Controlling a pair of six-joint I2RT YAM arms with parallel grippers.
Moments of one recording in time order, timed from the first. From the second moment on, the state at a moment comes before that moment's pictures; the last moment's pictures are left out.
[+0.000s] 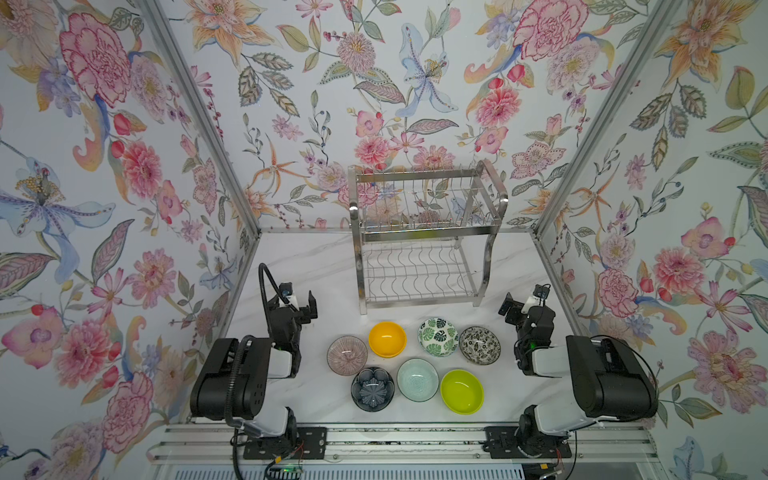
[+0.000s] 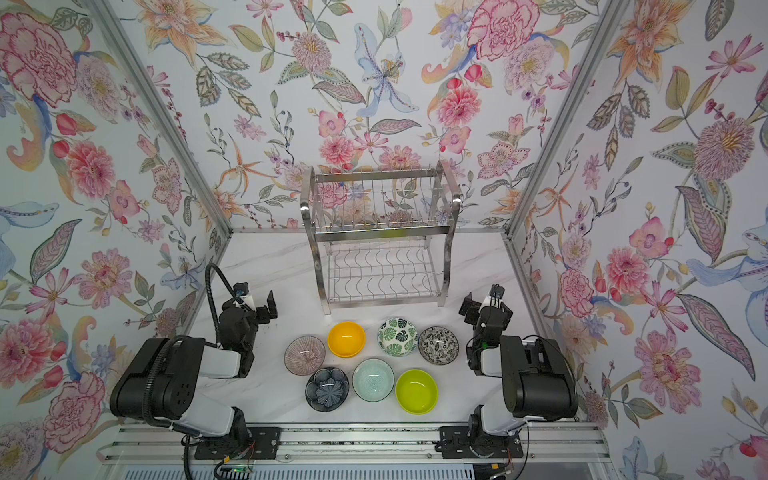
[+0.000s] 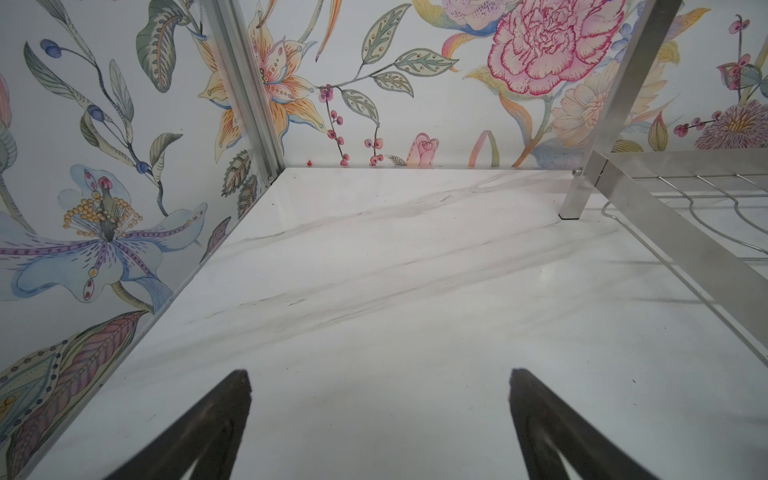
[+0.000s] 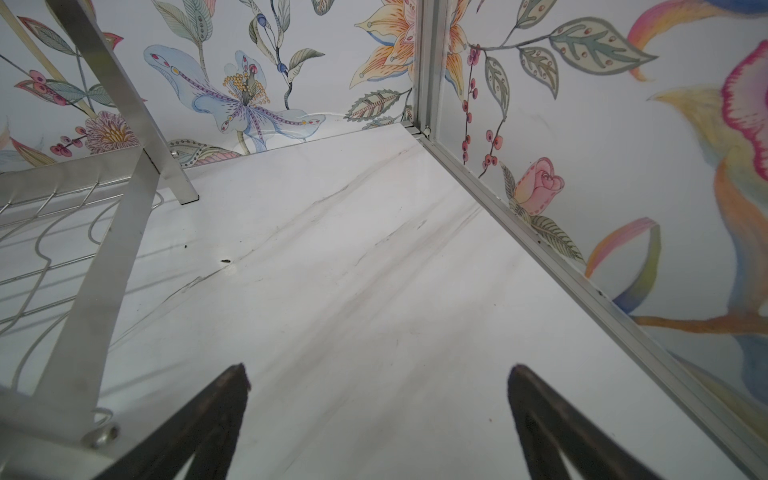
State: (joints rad) left arm -0.01 1.55 0.27 1.08 -0.15 0.03; right arm -0.05 1.54 0.28 0.99 0.21 0.12
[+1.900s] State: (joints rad) left arm -0.10 0.95 0.38 0.46 -0.45 -0.36; right arm 0.04 1.05 0.29 0.76 0.51 0.27
